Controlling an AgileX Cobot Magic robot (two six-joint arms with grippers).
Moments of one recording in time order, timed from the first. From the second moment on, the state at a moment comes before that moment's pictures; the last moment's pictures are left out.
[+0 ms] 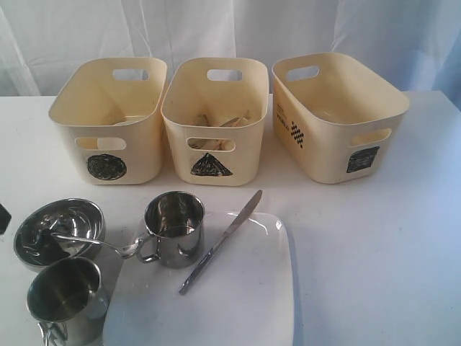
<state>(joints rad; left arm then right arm) 0.05 1.15 -0.93 -0.50 1.32 0.25 0.09 0.01 -0.01 0.06 0.33 -0.05</state>
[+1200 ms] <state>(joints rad) 0.05 1.28 -0.57 -0.72 0.92 0.35 0.09 0.01 -0.01 0.06 0.33 -0.05</state>
